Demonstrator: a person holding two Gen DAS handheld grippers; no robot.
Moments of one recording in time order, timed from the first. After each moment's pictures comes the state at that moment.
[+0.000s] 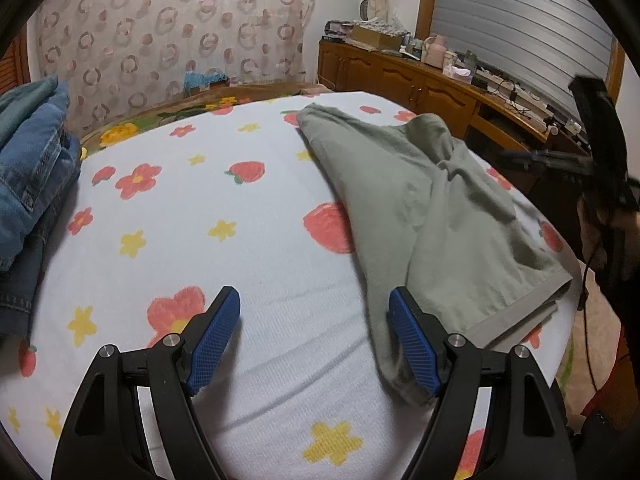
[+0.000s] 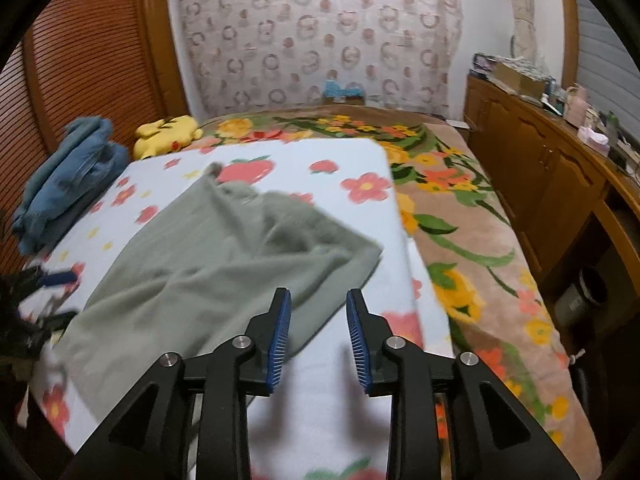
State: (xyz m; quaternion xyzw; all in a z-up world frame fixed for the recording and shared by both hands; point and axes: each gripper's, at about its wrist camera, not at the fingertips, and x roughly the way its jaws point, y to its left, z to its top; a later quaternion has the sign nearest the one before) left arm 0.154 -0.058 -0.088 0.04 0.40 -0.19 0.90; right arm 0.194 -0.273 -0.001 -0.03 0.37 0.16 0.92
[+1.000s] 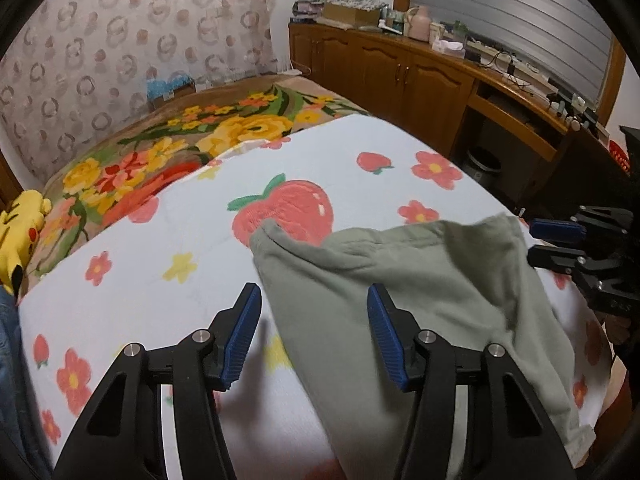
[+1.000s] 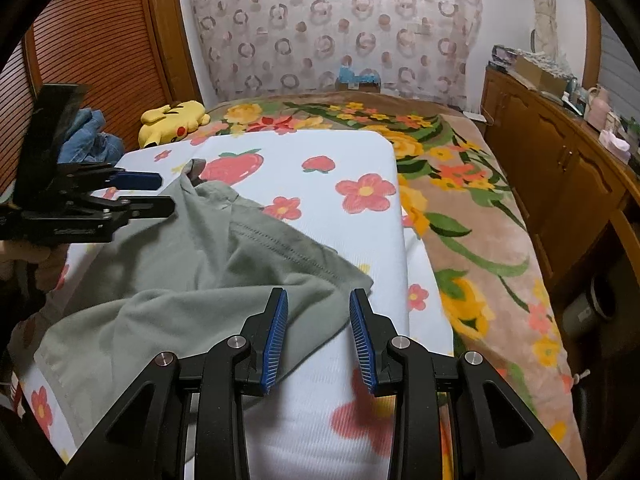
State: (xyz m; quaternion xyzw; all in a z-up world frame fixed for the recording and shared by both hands) left arm 0.322 -0.137 -0.075 0.10 0.43 -0.22 0.87; right arm 0.256 -0.281 -0.012 -0.03 0.40 0.18 0.90
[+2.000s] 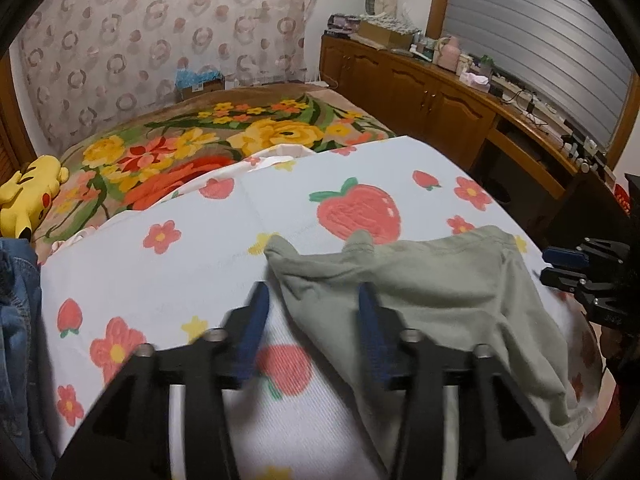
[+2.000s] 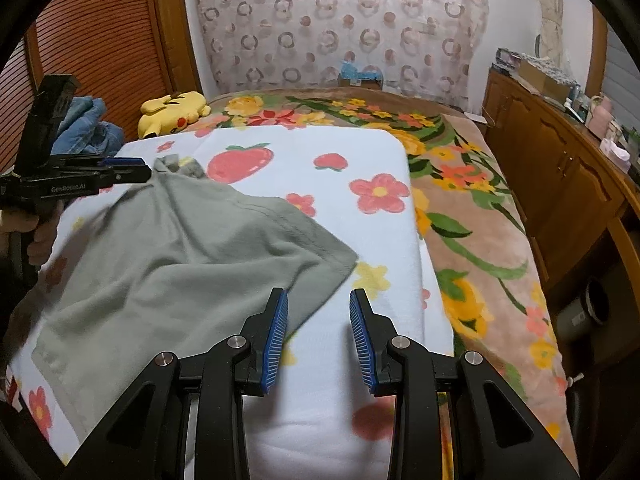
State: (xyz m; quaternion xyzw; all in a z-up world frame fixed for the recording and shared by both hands) left arm 0.316 -0.073 -0.067 0.04 0.42 -0.19 0.89; right arm 0.246 -0.272 0.000 -0.05 0.40 0.18 0.90
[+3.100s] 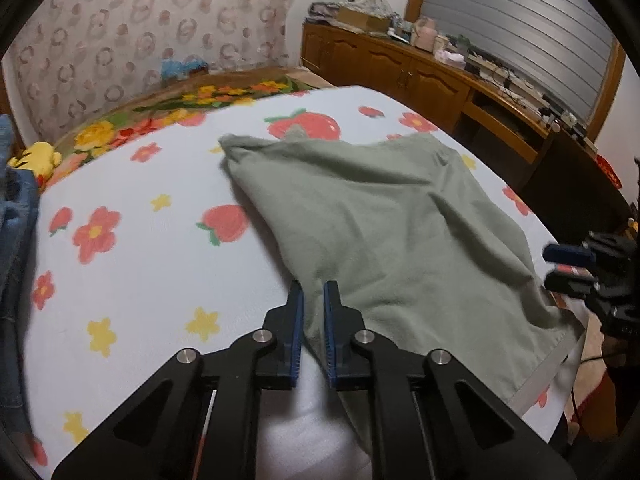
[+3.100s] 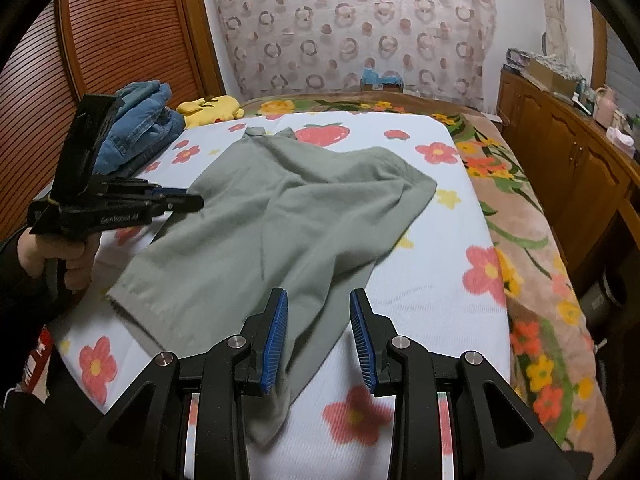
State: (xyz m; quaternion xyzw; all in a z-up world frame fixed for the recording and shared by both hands) left arm 0.221 -0.073 -0.086 0.04 0.43 -0.20 0.88; right arm 0.133 -0.253 -0.001 -0.02 0.39 0.20 0.90
